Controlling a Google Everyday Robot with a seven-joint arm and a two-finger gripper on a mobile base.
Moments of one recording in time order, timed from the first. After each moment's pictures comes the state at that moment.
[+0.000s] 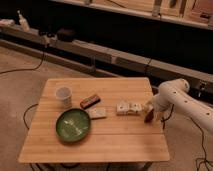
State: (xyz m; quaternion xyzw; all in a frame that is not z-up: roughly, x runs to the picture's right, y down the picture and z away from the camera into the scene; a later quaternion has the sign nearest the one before) arm 0.296 0.150 0.850 -0.26 -0.07 -0.09 0.96
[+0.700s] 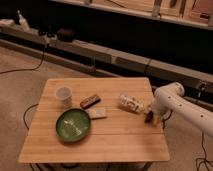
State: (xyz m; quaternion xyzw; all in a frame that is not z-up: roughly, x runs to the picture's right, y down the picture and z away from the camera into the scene) arm 0.303 0.173 0.870 -0.27 -0.03 -0.10 0.96
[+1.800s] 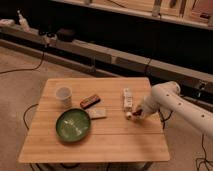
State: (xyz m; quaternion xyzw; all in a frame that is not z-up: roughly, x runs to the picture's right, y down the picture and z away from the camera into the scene) arm 0.204 0.125 0.812 -0.22 -0.19 -0.12 0.95
